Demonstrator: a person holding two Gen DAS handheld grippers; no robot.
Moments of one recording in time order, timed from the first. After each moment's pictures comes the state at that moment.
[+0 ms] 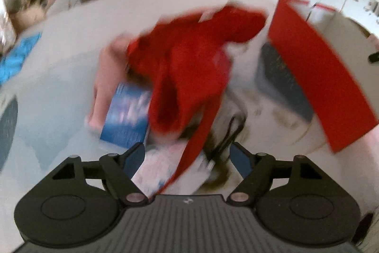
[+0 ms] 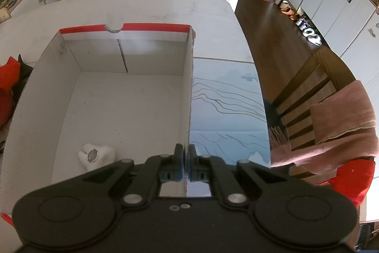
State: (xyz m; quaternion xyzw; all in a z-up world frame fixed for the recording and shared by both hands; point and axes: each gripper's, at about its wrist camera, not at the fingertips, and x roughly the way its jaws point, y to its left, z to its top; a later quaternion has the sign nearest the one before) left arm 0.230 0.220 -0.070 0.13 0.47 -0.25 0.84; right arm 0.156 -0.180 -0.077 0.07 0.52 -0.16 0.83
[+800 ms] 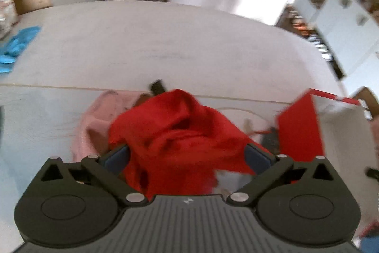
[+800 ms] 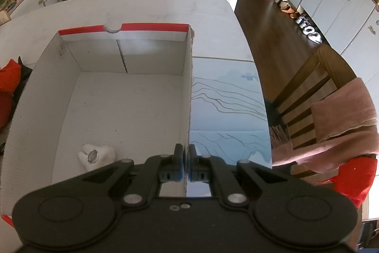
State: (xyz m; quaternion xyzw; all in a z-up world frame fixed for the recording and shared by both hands) left arm 0.349 0.153 -0.034 0.03 0.53 -0.17 0.83; right arm 0.155 -0.181 -0.079 0.07 0.52 -0.16 0.83
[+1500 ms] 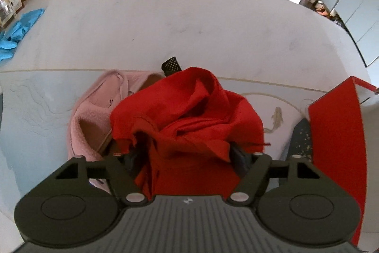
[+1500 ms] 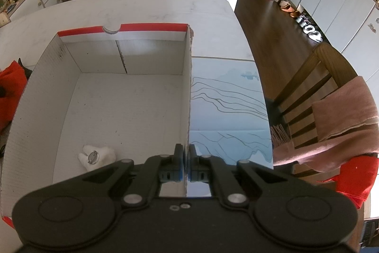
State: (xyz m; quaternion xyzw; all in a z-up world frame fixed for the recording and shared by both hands) left arm 0.364 0.143 -0.077 0.05 0.56 -0.14 0.81; right arm 0.156 -0.181 -0.081 0.08 0.52 -0.16 0.83
